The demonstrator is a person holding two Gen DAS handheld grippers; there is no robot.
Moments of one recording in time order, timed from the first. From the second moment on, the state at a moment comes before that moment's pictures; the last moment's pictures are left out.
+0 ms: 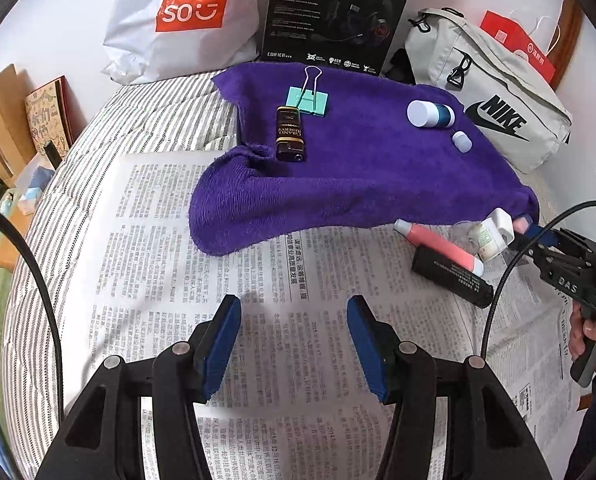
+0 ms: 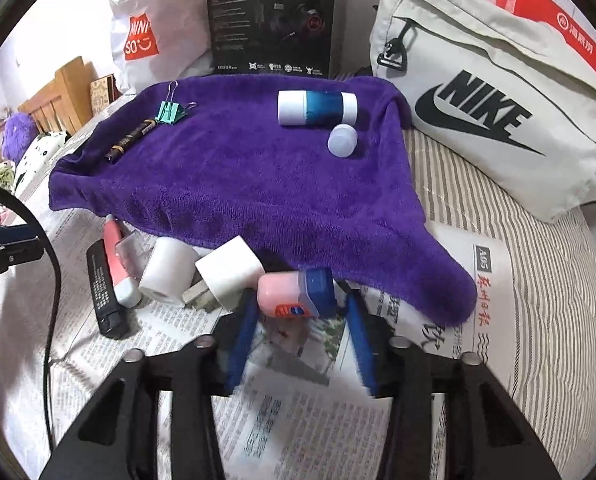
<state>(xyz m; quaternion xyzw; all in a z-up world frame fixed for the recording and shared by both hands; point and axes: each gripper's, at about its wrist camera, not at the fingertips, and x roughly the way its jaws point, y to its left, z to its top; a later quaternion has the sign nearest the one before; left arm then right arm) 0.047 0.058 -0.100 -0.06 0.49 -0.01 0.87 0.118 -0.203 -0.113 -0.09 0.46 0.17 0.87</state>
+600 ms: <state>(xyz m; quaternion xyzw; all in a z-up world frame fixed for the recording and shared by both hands) 0.065 -0.003 -0.089 -0.04 0.50 -0.07 0.86 0.075 -0.245 -0.099 -0.06 0.46 0.16 0.87</state>
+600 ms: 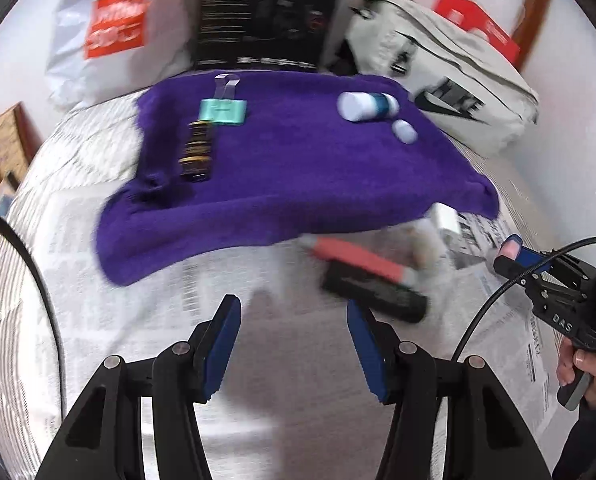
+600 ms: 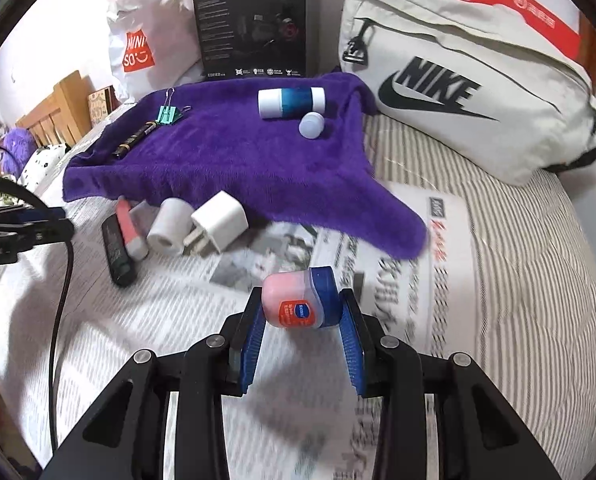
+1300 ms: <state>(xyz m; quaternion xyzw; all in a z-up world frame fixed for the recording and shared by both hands) 0.081 -0.082 -0.103 0.04 0.52 -0.04 0.85 0.045 -0.277 -0.102 -0.02 0.47 0.17 0.87</state>
